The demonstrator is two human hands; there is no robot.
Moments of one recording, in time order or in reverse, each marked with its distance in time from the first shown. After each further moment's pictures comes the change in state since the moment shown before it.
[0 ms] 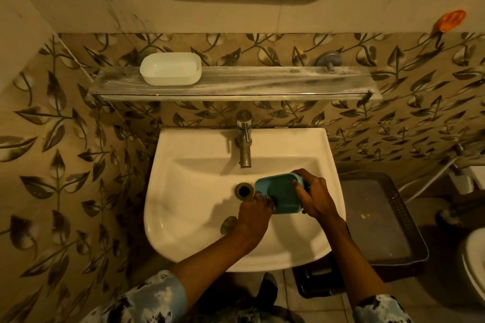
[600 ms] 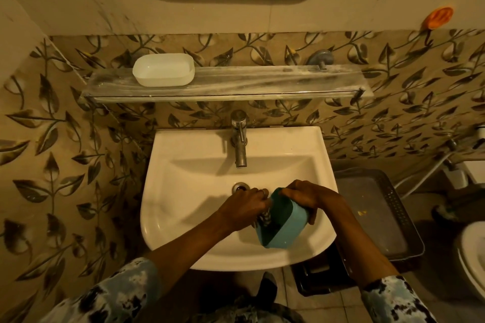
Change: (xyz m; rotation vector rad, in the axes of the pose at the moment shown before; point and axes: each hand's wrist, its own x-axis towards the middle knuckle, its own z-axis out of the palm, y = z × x) left_hand 0.003 -0.045 -0.014 -0.148 0.204 0.439; right_hand 0.027 -0.020 -0.018 -0.203 -0.710 0.479
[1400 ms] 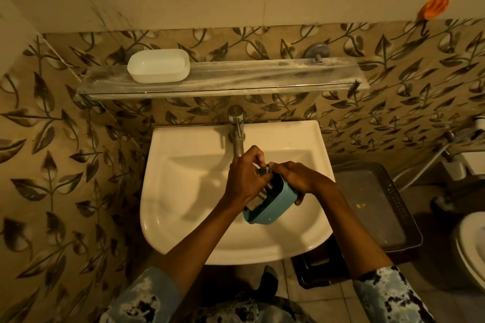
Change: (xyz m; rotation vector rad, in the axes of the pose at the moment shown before) left_hand 0.031 0.006 -0.039 -0.819 0.645 -0.570; right_hand -0.017 -0.031 -0.003 0.102 0.137 -0.210
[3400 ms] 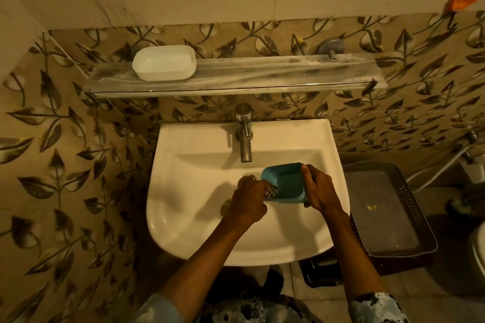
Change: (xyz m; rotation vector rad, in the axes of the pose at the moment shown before) left_hand -0.032 -0.022 0.008 0.504 -0.385 -0.264; right_hand 0.006 0.060 0.030 0.232 0.569 -0.080
